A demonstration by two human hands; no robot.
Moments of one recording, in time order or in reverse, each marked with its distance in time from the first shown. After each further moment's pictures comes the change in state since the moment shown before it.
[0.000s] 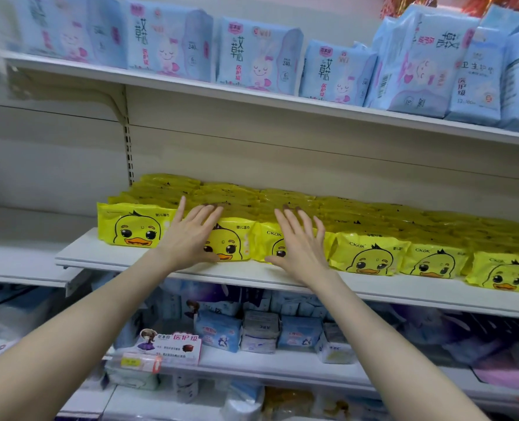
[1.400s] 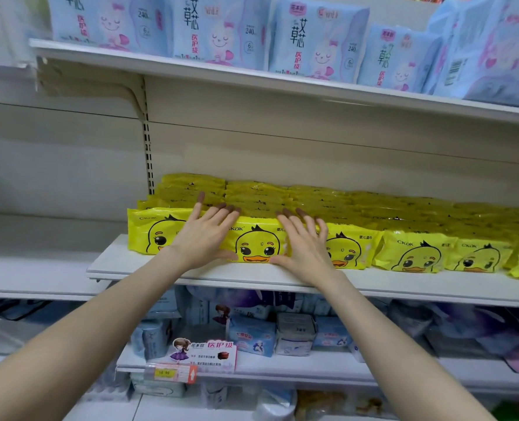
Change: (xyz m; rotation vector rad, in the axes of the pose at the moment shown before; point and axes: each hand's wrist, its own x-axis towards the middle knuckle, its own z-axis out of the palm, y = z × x) left_hand -0.002 -0.071 0.034 0.098 0.220 0.226; right_hand 0.035 -0.067 0.038 0.075 -0.036 0.023
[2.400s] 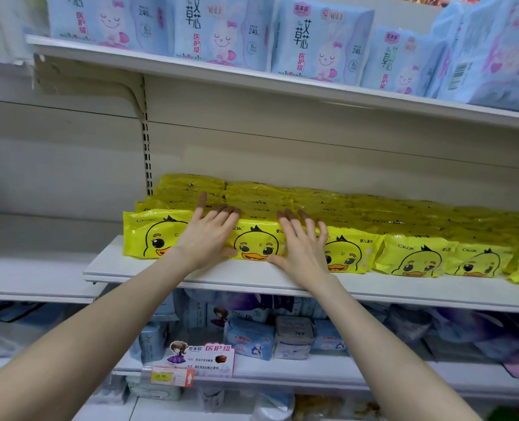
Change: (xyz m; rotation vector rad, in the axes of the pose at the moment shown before) left_hand 0.009 0.003 0.011 0.020 0.004 -0.040; right_hand 0.004 -0.005 0.010 -0.085 0.095 0.047
